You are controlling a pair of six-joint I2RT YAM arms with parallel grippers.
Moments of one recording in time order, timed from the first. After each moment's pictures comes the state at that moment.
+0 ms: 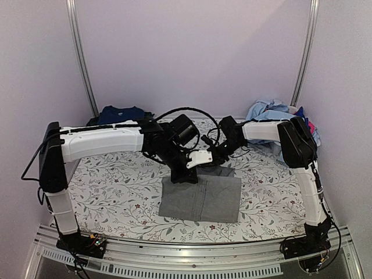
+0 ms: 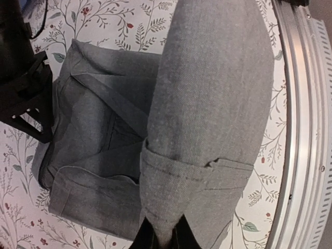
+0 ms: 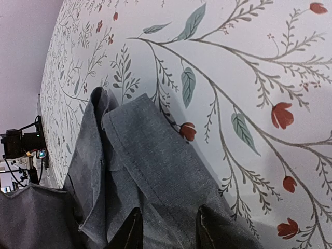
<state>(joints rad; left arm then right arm) -1.00 1.86 1.57 -0.81 0.22 0.47 0.53 2.37 1.78 -0.61 -0.74 0.11</state>
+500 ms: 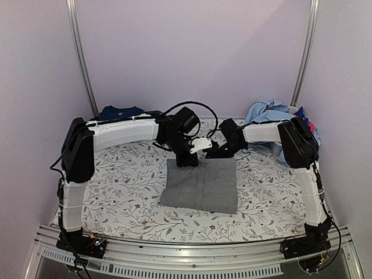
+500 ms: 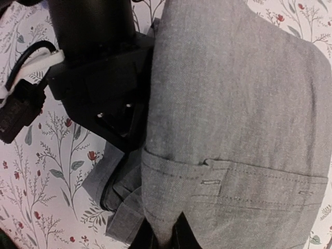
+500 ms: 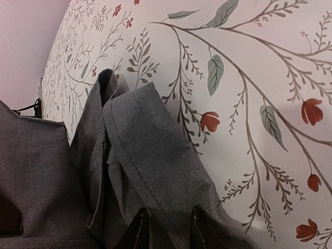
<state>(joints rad) -0.85 2.12 1.81 -0.79 0.16 0.57 0.54 2.34 1.71 -0.55 -0.76 0.01</state>
